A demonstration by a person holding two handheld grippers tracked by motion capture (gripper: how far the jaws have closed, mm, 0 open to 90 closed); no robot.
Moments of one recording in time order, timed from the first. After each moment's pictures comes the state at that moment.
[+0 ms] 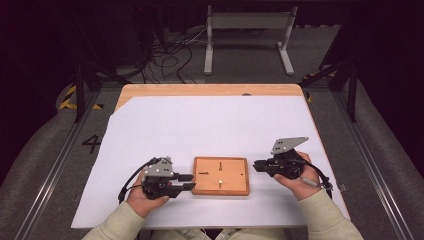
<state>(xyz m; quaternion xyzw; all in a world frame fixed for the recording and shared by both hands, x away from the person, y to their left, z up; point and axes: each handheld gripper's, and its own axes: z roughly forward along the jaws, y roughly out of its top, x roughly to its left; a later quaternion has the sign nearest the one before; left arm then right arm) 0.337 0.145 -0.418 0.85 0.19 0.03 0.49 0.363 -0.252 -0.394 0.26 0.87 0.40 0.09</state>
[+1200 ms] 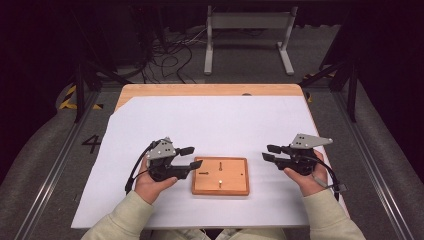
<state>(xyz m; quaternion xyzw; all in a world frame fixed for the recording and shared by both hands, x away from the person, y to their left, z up) 0.363 0.118 -0.403 0.81 0.22 0.09 0.53 0.369 -0.287 -0.399 0.30 0.81 0.49 0.16</state>
